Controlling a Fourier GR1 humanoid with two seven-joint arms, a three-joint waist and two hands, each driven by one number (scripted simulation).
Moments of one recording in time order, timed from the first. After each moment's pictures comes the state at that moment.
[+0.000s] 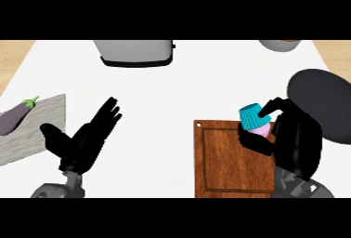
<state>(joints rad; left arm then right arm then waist) -0.06 0.19 -0.16 -1.57 0.30 0.00 0.21 -0.16 -0.15 0.28 -1.86 1.15 -0.23 0.83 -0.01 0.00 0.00</state>
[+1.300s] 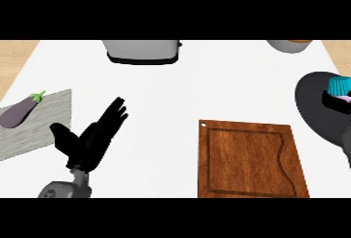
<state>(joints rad) -0.07 0.14 -0.16 -1.54 0.26 -0.04 0.20 -0.49 -0.44 -0.35 -0.80 0.71 -0.80 0.06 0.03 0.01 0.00</state>
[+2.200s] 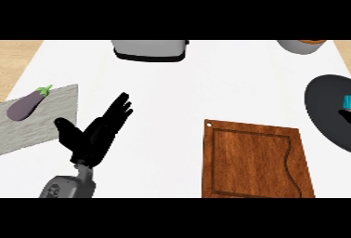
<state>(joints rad) -0.11 0.13 -0.16 -1.54 0.26 -0.05 0.22 -0.65 -0.64 -0.51 -0.24 0.58 -0.66 -0.20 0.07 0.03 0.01</state>
